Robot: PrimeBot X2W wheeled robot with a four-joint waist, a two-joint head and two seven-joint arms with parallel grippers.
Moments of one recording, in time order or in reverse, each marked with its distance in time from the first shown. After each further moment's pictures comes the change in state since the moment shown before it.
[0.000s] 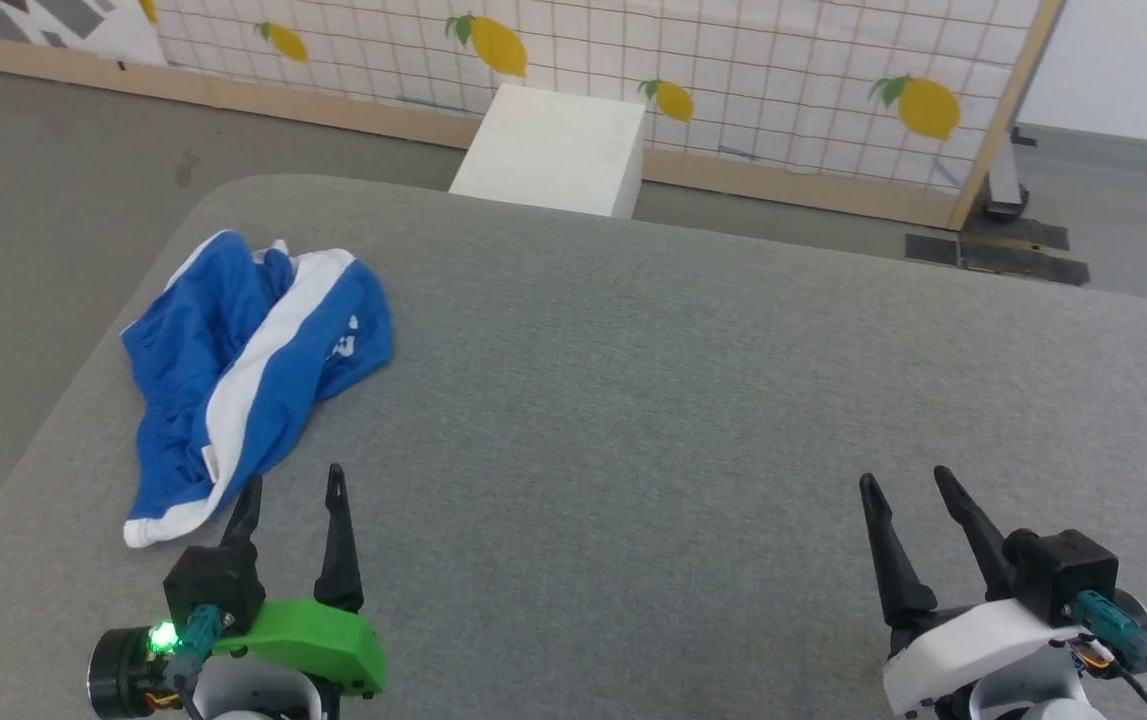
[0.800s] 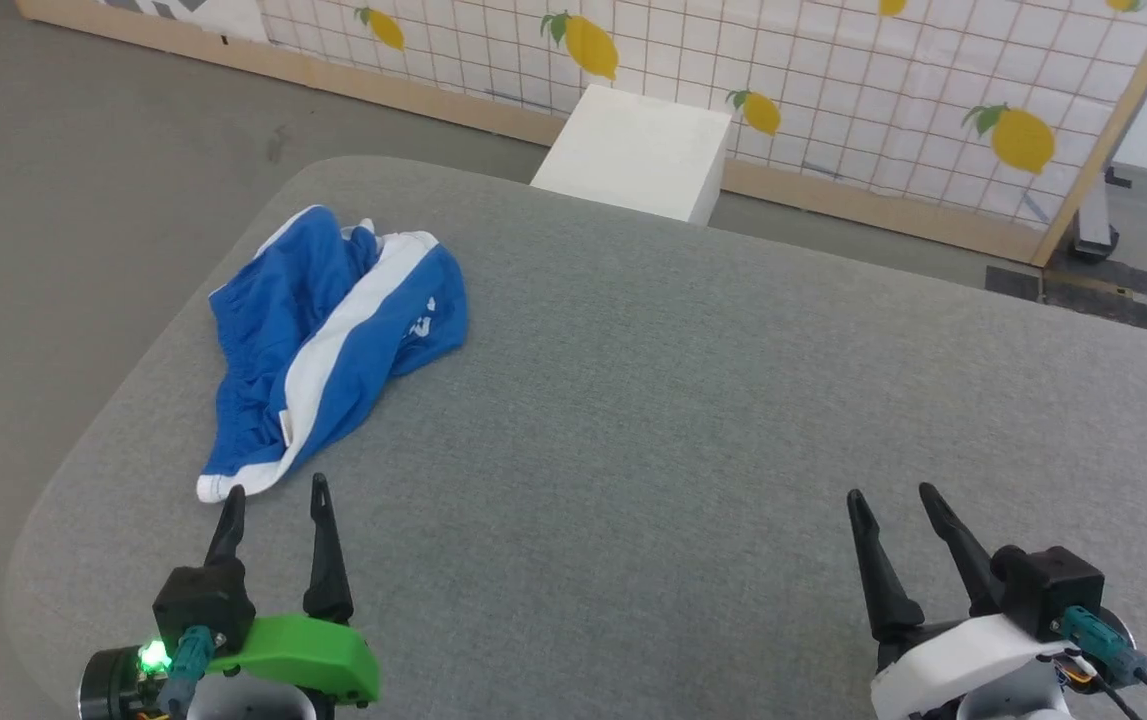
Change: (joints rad) left arm 0.020 0.000 0.005 0.006 -0.008 0.037 -0.050; right arm 0.000 0.000 0.025 0.062 0.036 0.000 -0.051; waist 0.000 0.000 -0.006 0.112
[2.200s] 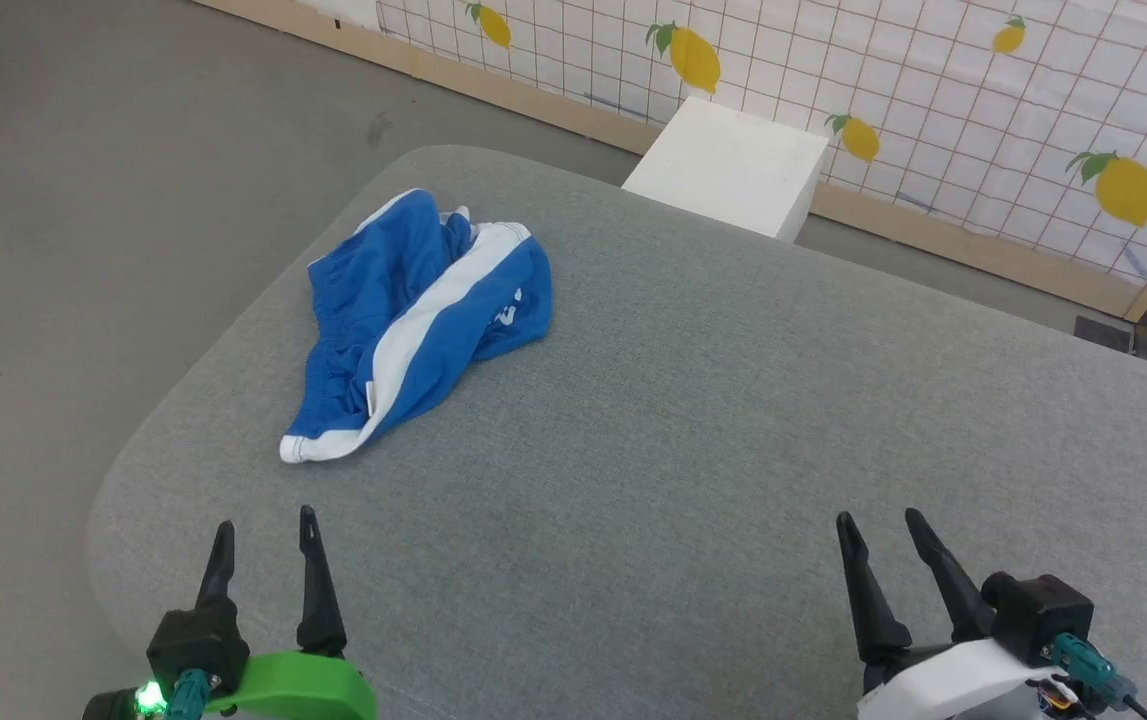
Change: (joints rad) left arm 0.040 0.000 -0.002 0.038 -0.035 0.034 -0.085; right arm 0.000 0.000 0.032 0.094 0.067 0.000 -0.088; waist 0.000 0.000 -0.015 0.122
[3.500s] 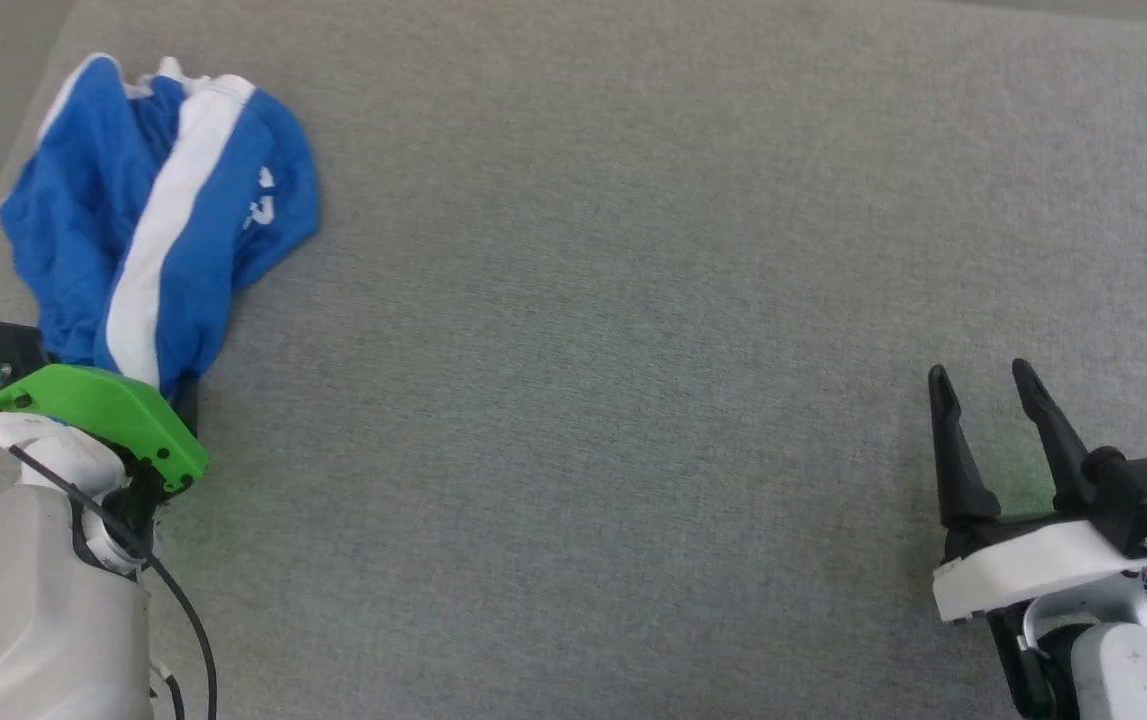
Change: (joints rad) left arm -0.573 0.205 0.175 0.467 -0.334 -0.071 0.667; right arm -0.095 0.001 -0.136 -0.245 -0.141 0.000 0.130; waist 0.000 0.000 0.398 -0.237
